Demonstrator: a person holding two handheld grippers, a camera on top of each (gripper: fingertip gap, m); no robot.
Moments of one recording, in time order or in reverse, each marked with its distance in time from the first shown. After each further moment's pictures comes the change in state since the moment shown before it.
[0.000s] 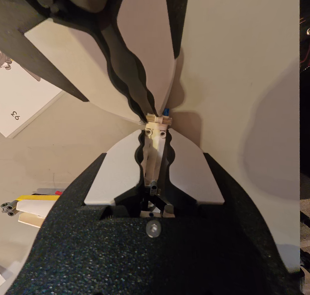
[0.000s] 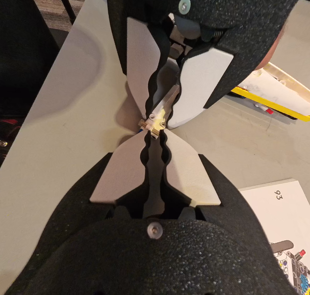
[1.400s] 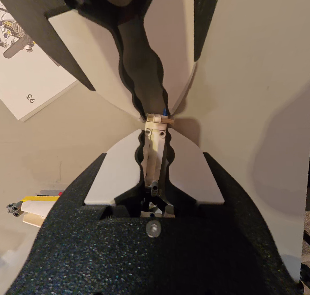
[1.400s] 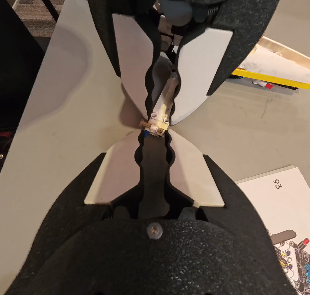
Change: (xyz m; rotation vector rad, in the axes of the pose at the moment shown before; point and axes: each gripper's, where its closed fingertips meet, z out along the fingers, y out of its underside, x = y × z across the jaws) left arm -0.015 0.006 -0.003 0.023 -0.041 -0.074; right arm 0.012 0.002 0.004 -0.027 0.033 0.102
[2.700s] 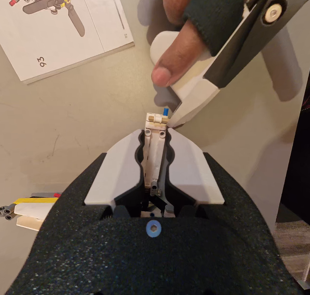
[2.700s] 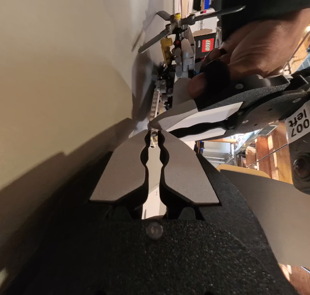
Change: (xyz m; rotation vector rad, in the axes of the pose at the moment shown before) left arm -0.009 0.009 -0.010 0.038 0.008 -0.214; right arm 0.005 -0.023 0.005 -0.096 0.713 -1.090
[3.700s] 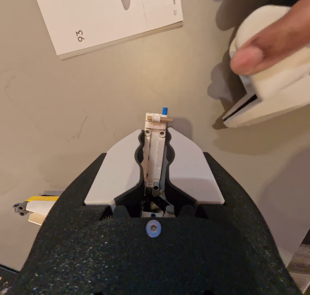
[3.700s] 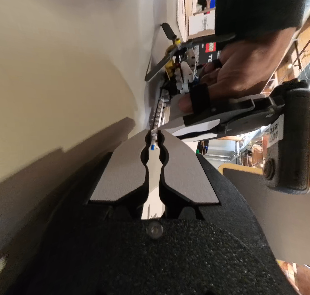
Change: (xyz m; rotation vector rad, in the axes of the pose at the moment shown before) left arm -0.035 0.013 0.005 -0.065 -0.152 -0.080; right arm -0.004 -0.008 -0.010 -0.013 -0.033 0.018
